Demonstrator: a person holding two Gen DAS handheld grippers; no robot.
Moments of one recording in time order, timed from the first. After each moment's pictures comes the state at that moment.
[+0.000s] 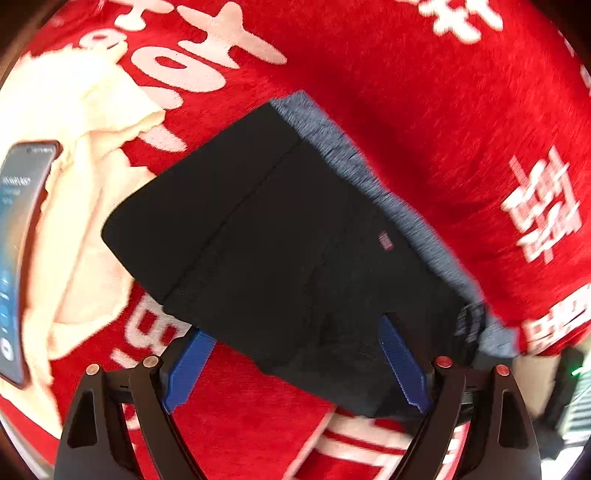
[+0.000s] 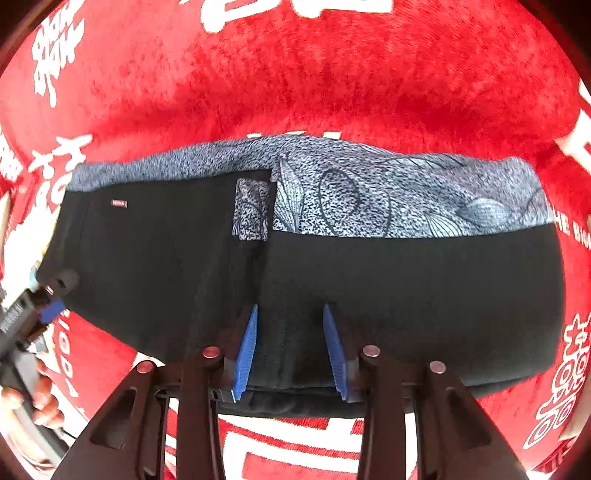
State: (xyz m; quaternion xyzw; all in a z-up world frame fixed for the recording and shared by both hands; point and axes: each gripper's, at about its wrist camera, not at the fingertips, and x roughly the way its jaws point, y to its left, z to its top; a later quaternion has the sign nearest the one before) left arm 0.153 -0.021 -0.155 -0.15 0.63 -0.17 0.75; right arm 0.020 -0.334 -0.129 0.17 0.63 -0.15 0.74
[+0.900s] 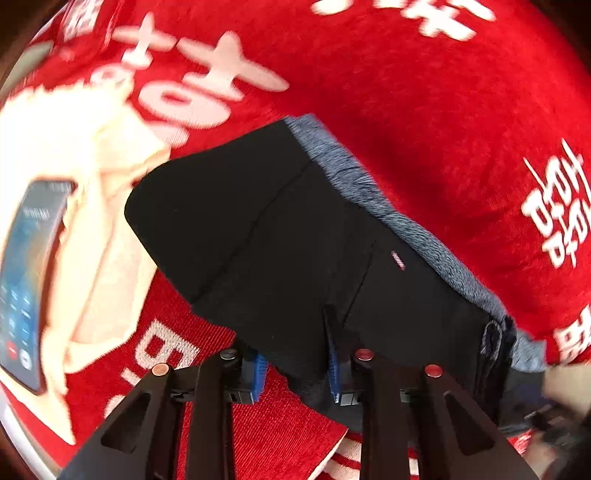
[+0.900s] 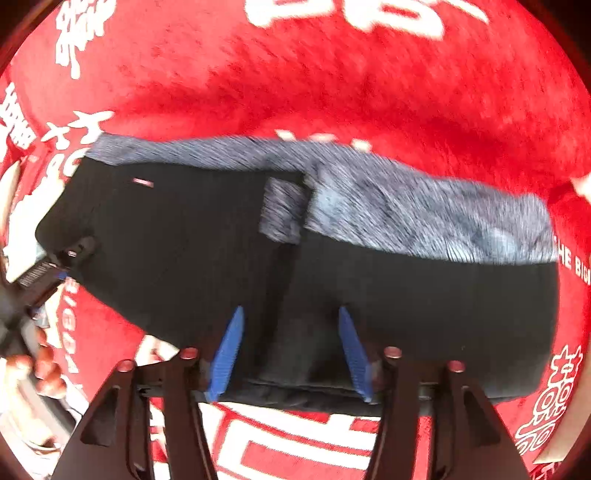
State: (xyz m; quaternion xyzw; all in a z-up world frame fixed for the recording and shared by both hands) left arm 0.152 -0.048 -0.139 -0.06 0.59 -0.13 0.80; right arm 0.046 -0.323 -0.102 0.15 0.66 -0.09 0.73
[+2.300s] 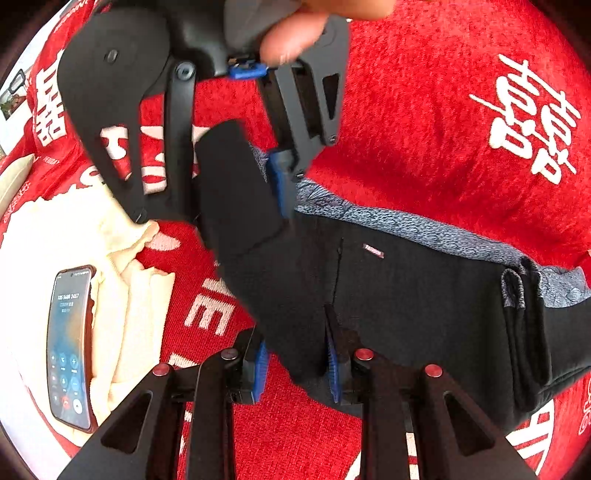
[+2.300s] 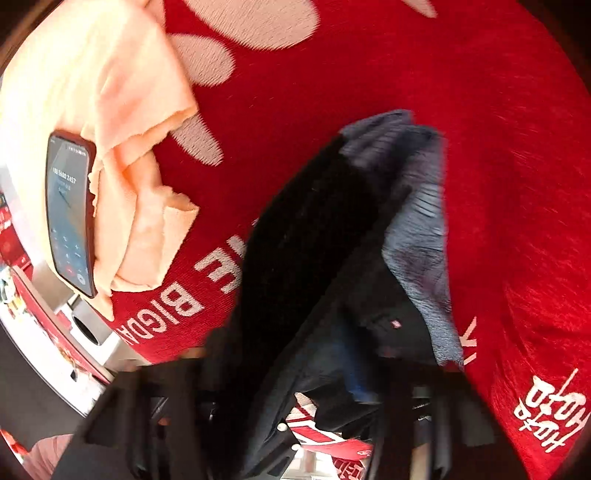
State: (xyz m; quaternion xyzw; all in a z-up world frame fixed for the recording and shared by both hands) left arm 0.115 -0.103 -0.107 0.09 0.51 -0.16 0.84; right arm 0.277 -0.083 -0.170 -0.11 0.86 0.11 0.48
